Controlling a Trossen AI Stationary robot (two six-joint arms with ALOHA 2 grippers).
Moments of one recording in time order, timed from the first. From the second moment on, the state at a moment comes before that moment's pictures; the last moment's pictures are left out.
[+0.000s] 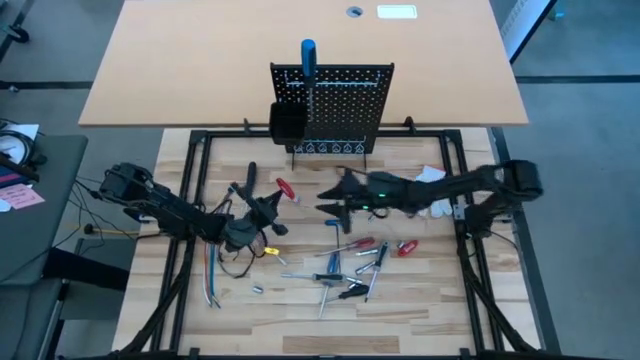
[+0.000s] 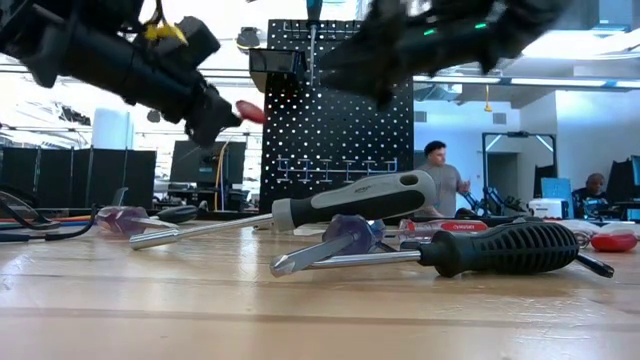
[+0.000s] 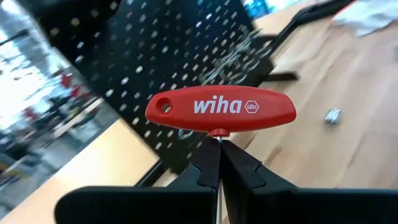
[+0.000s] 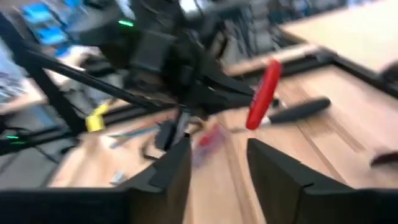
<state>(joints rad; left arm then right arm) -0.28 1.48 0.43 0.80 -1.24 0.27 -0.05 1.59 0.84 0.54 -0.03 0.26</state>
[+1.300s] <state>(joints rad) -0.42 1.79 0.56 1.01 -1.28 0.33 -0.02 1.87 1.07 0.37 0.03 0.30</state>
